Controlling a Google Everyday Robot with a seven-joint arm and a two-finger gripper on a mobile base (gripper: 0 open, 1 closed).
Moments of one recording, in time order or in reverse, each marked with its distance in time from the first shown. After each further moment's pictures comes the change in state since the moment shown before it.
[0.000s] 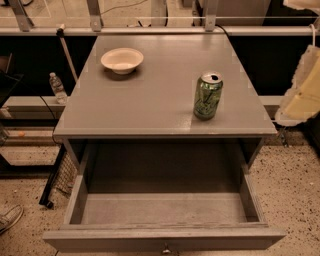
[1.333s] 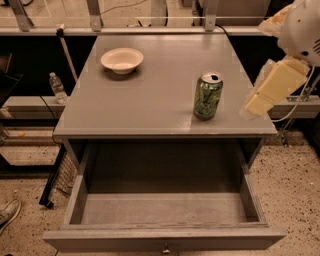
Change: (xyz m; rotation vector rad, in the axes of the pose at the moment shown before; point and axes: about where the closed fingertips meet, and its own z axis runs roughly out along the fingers) arm -0.001 -0.022 0.075 -0.044 -0.151 0.136
